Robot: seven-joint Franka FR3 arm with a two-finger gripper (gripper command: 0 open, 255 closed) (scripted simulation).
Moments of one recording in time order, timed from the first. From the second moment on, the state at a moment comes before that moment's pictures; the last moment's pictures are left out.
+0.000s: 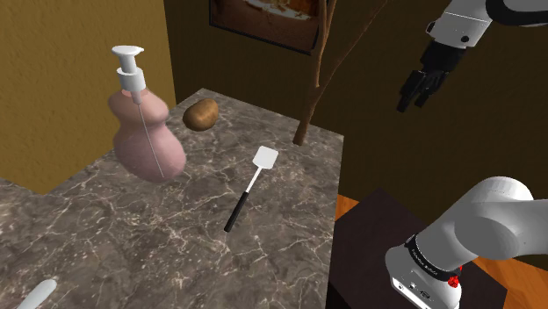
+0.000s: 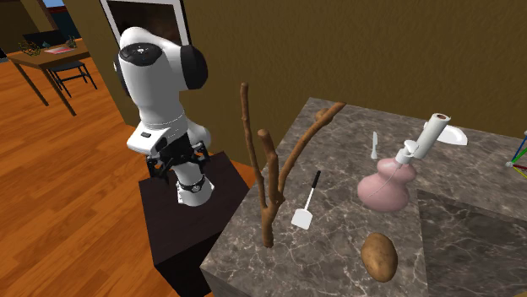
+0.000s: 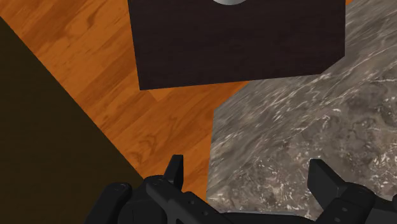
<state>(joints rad) 0.01 -0.81 -0.07 -2.36 -0.06 1.51 0.06</state>
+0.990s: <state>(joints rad) 0.02 -0.78 0.27 -2.48 0.22 1.67 0.61</state>
